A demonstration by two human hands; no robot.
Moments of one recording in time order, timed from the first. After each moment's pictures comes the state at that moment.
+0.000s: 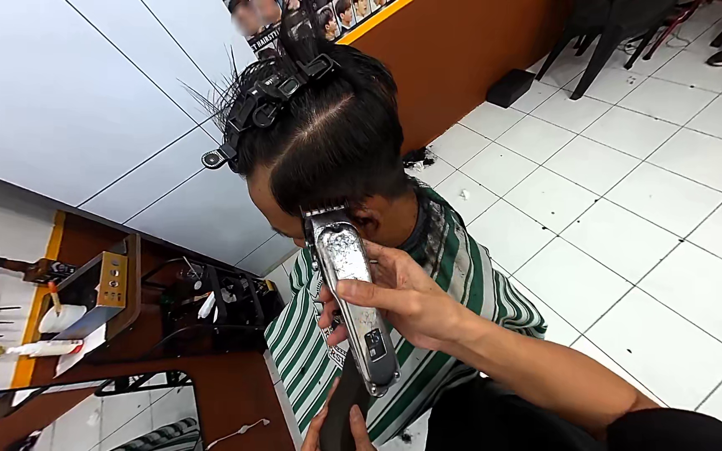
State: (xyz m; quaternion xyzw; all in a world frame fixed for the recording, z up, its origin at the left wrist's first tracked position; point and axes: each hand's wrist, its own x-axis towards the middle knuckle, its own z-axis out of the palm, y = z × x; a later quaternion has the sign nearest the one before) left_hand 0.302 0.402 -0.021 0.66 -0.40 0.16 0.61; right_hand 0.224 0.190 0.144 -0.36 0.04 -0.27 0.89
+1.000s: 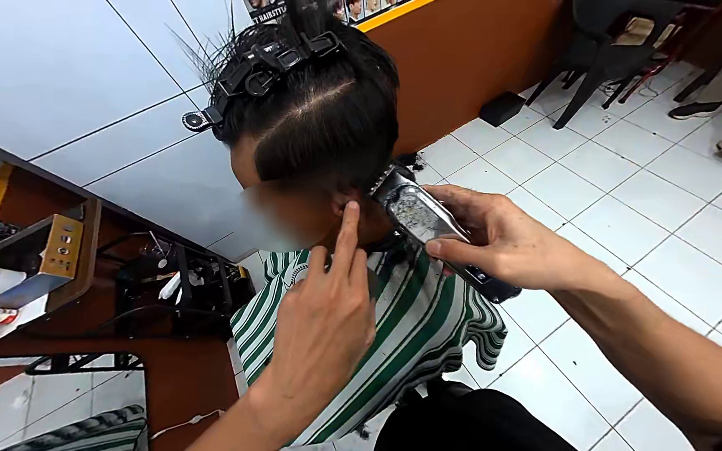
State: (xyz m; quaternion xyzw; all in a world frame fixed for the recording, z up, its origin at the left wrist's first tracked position) left_hand 0.311 0.265 0.165 0.67 -0.71 0.20 0.12; right_hand 0.118 0.116 0.176 -0.76 0.23 -0.22 0.57
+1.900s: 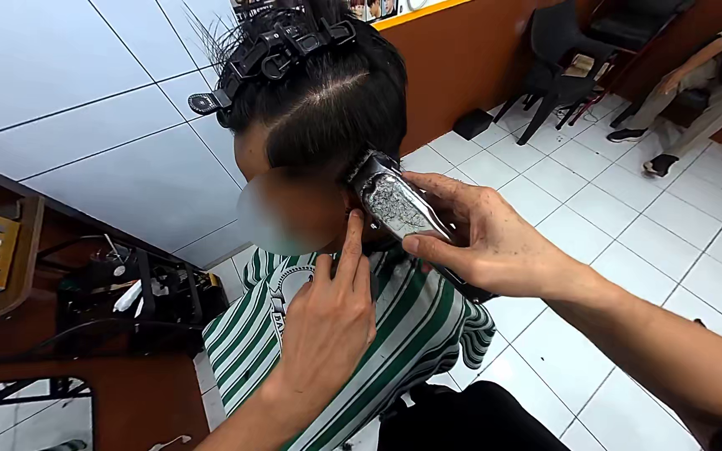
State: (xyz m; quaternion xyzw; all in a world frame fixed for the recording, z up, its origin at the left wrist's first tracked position) left_hand 0.329 0.269 0.132 0.65 -0.71 0.22 0.16; right_hand 0.155 0.146 0.198 -0.81 0.26 -0.25 0.45
